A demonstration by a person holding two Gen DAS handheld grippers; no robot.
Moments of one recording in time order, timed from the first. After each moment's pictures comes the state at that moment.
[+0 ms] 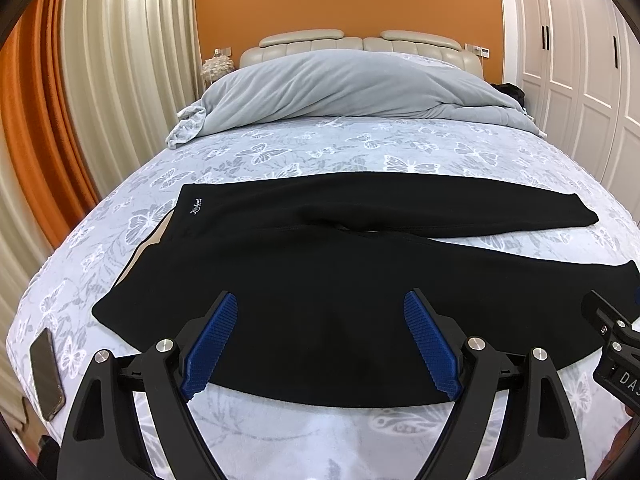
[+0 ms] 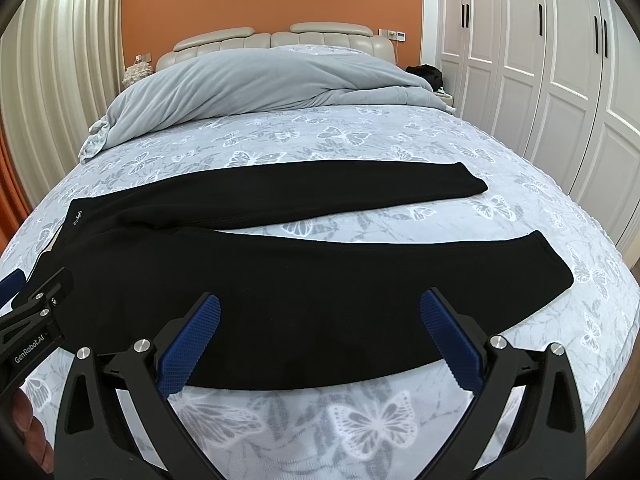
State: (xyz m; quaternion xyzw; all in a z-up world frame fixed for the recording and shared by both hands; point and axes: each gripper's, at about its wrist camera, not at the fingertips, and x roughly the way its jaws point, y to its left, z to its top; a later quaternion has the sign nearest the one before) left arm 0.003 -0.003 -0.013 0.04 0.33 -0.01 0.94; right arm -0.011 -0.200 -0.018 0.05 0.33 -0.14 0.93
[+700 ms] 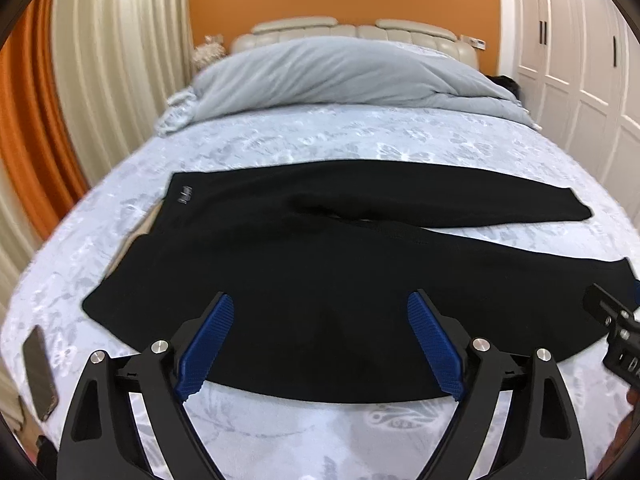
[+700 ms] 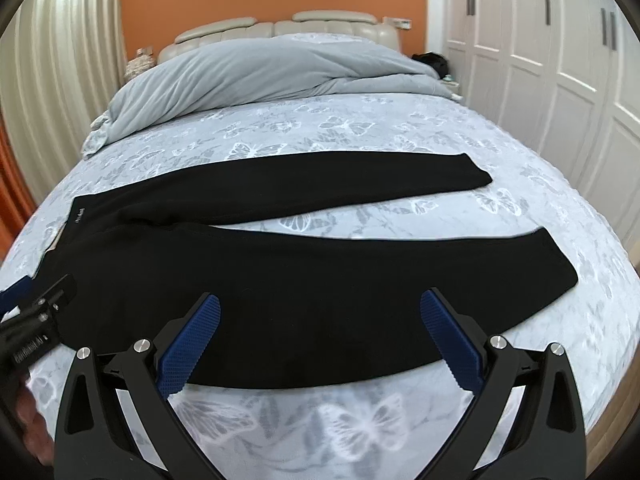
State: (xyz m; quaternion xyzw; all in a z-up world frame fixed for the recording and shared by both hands) left arm 0.014 0.004 -0.013 0.03 0.36 -0.04 0.93; right arm -0.001 -0.223 -0.009 0.05 0.35 -0.12 0.93
